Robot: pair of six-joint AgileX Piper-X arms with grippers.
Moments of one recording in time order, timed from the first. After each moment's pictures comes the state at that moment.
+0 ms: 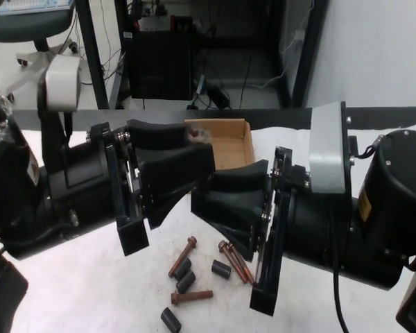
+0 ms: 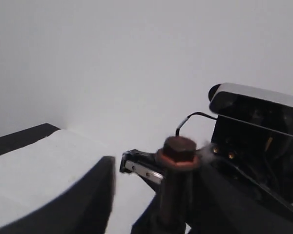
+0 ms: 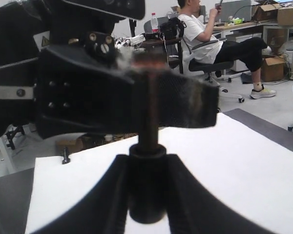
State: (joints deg) left arm -27.5 58.4 -24.2 -37.5 44.7 -24.3; right arm 44.3 66.4 -28.8 -33.1 -25.5 7.8
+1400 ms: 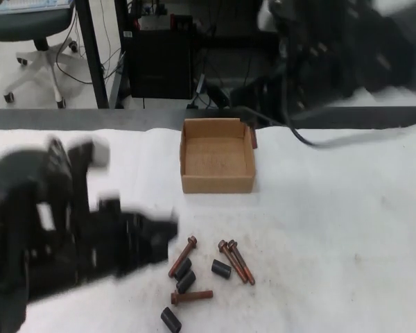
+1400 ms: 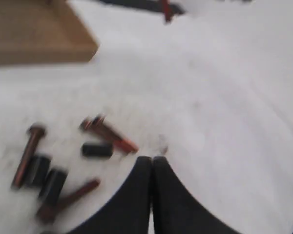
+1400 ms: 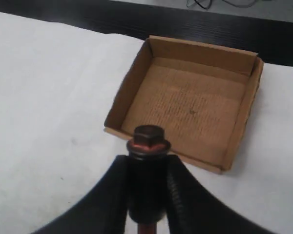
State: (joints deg) left arm -27.5 57.7 -24.3 10.7 23.4 -20.8; right arm 25.7 100.0 -82.9 36.0 -7.8 11.5
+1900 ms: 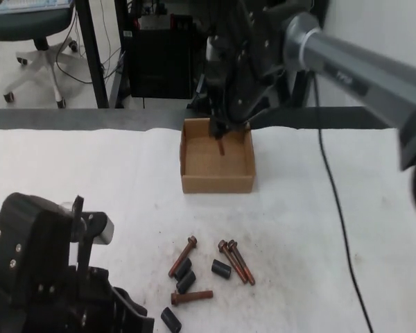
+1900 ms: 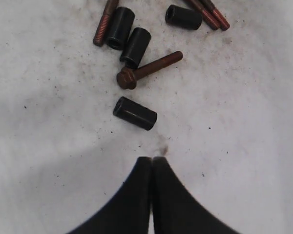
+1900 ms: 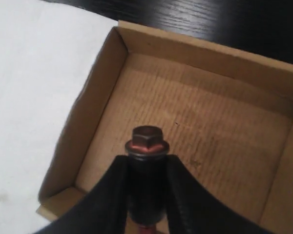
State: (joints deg) left arm -27.5 57.7 -24.3 26.2 18.9 -15.4; right arm 25.3 132.1 -117.5 50.0 -8.1 9.4
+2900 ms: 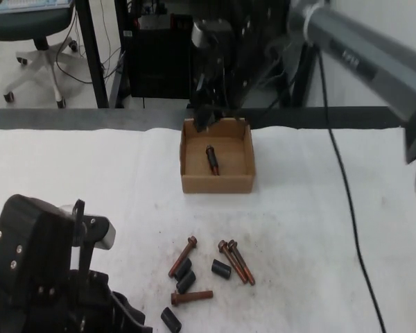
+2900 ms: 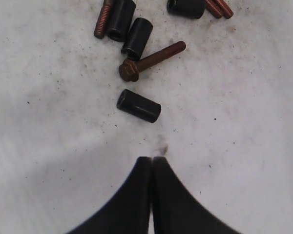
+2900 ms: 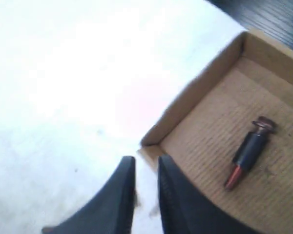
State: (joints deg) left arm -27.5 57.7 -24.3 27.4 18.5 -12.5; right arm 26.5 126.6 -122.2 63.5 -25.3 -13.2
